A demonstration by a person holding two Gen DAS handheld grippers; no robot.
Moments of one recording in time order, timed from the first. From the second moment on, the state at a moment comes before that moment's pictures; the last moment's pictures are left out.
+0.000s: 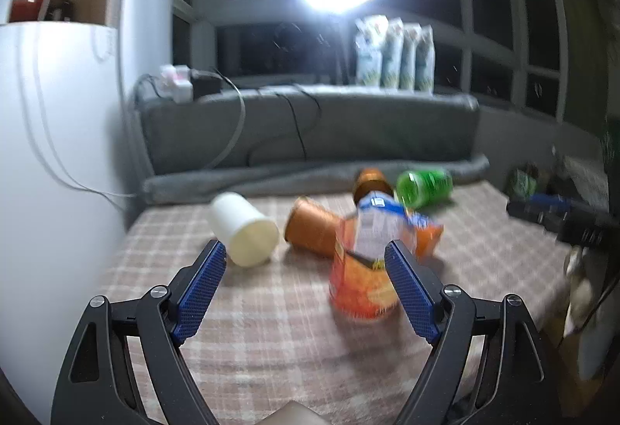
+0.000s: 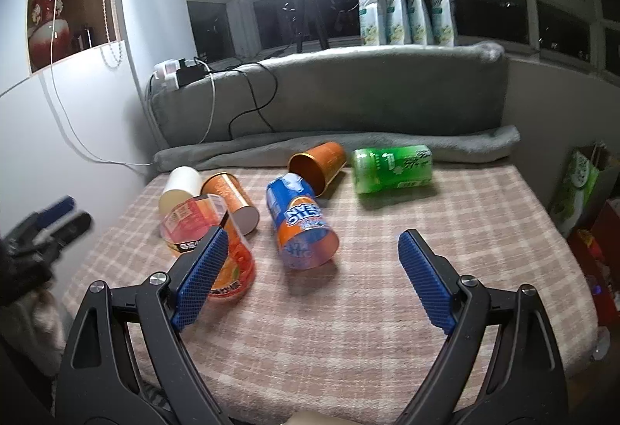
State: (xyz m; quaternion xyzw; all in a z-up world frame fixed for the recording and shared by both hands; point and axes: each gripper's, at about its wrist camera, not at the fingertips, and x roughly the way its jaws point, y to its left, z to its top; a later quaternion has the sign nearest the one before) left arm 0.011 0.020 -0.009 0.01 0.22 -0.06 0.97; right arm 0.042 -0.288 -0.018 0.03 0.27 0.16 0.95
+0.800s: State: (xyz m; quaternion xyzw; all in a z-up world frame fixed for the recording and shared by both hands) left arm -0.020 0.012 0.015 0.01 0.14 -0.02 0.99; right arm 0.025 -0.294 -0.002 0.02 0.20 0.04 0.98
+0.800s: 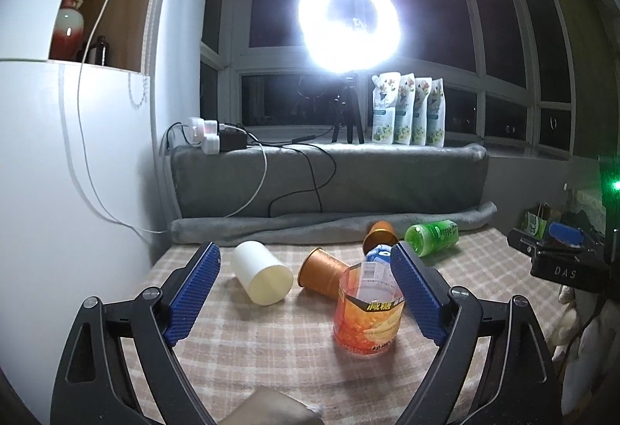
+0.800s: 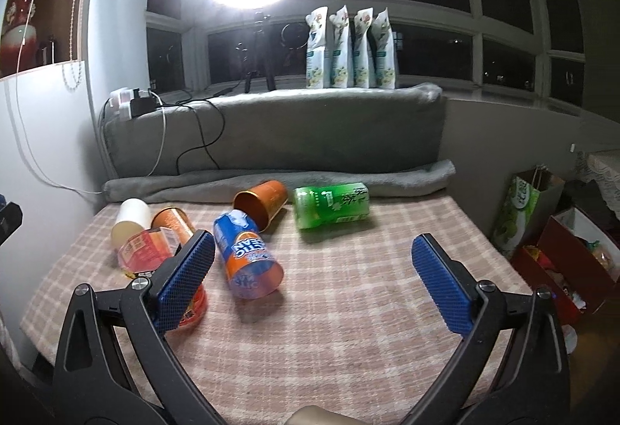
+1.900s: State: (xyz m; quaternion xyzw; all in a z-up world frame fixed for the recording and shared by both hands) left arm -0.020 0.016 0.010 -0.01 0.15 -0.02 0.99; right arm 0.026 -0.293 -0.002 0.01 0.20 0.04 0.98
